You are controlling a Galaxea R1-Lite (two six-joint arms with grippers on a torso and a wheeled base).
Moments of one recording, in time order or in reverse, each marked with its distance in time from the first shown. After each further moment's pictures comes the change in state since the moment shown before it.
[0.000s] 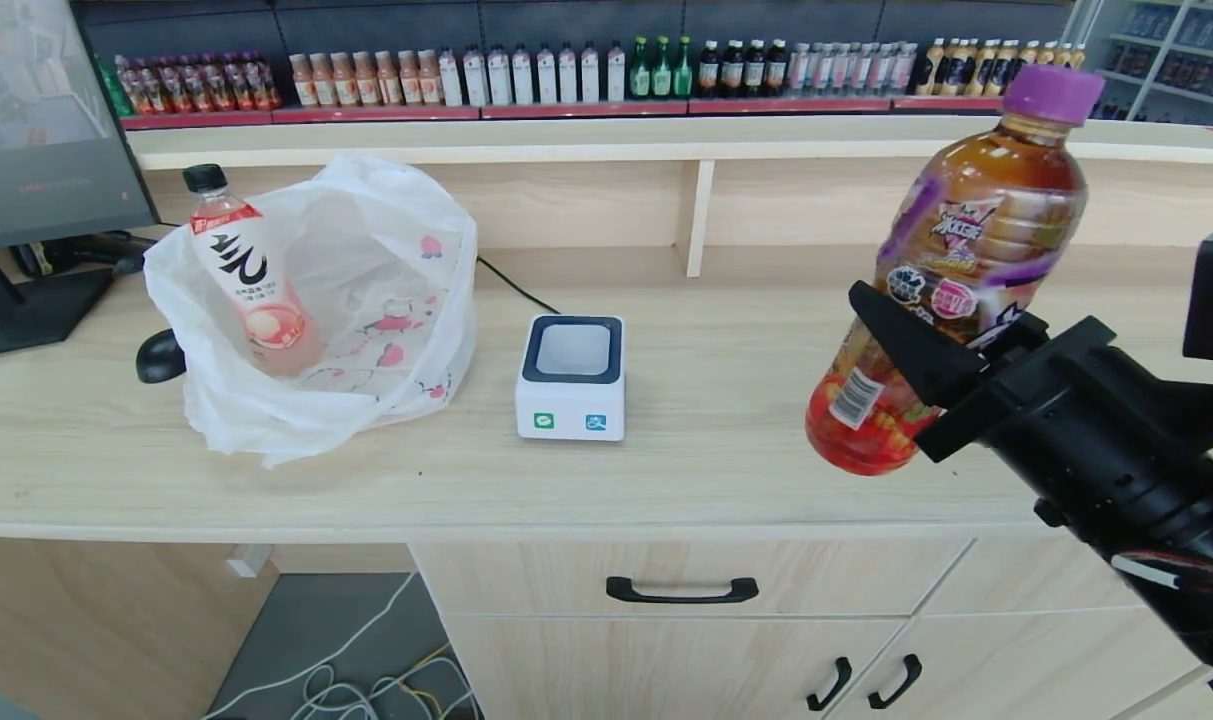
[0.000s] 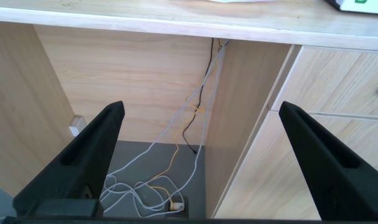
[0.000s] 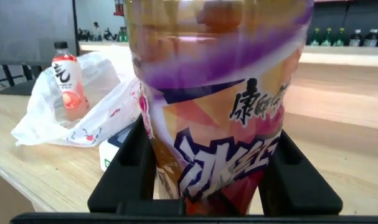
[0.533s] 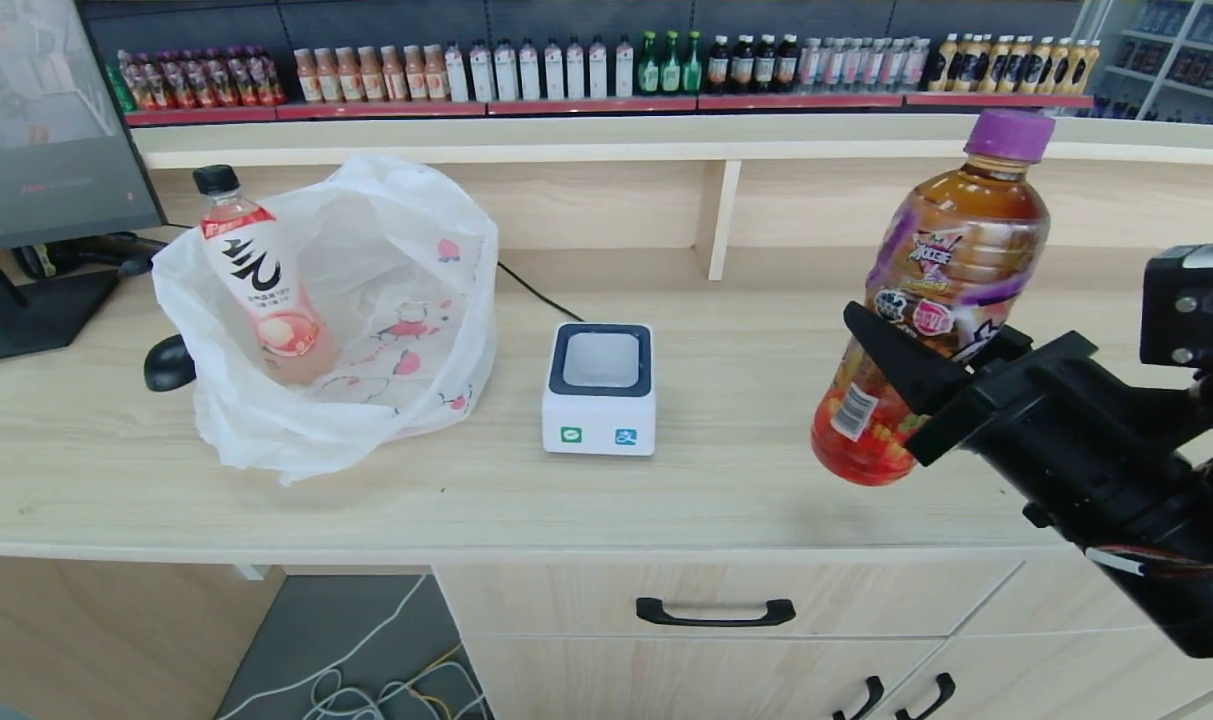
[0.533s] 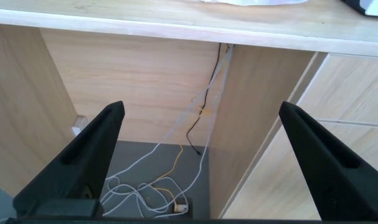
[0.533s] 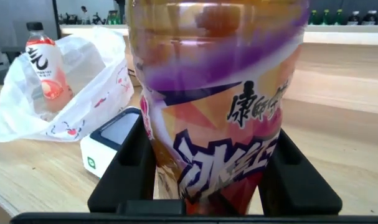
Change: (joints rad) left arm 0.000 0.000 0.000 0.000 0.000 -0.007; right arm -0.025 0.006 0.010 0.010 0.000 -0.001
